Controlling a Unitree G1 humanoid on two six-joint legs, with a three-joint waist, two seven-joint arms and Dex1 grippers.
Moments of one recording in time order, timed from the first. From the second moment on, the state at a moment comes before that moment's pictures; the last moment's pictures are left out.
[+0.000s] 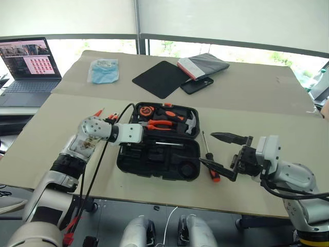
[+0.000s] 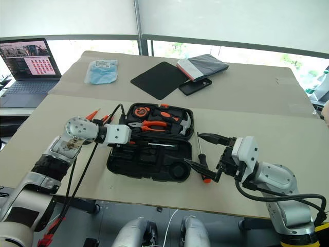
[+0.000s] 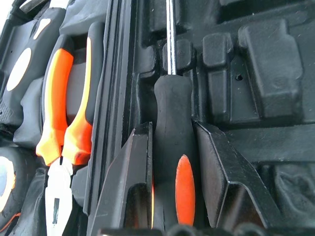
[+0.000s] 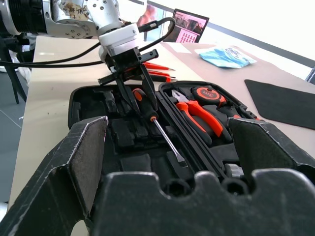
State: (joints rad) left arm -0.75 0.64 -0.32 0.46 0.09 -0.28 -1.21; right arm 0.00 -0.66 -0.13 -0.47 0.55 0.15 0.90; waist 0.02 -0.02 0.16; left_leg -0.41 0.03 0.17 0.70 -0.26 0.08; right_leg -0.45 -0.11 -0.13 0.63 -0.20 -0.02
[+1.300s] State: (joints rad) left arm -0.60 0.46 -0.20 0.32 -0.07 0.10 -1.04; right arm 0.08 -0.64 -0.13 -0.52 0.57 0.22 0.84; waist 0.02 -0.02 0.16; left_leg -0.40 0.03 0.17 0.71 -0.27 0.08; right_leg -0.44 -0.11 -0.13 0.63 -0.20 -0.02
